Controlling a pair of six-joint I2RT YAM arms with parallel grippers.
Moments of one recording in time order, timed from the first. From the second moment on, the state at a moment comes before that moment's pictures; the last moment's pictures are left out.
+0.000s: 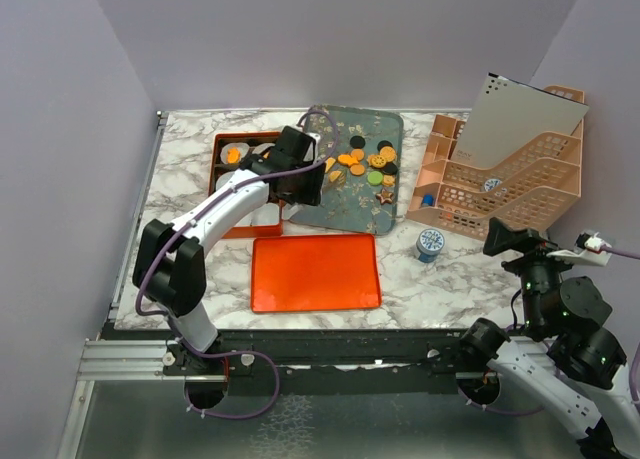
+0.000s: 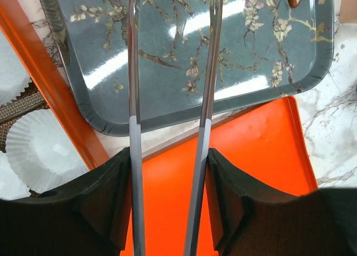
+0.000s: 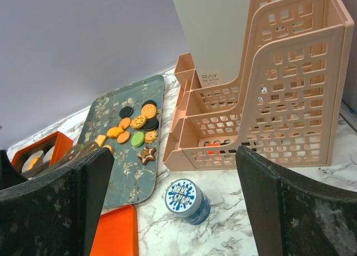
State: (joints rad) left arm -0.54 1.68 1.41 -0.62 0.06 -0.24; right arm 0.76 0.15 0.77 -0.58 0.93 0.37
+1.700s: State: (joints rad) left arm -0.59 1.74 1.45 -0.62 -0.02 -0.30; right arm 0.76 0.16 0.77 -0.58 0.93 0.37
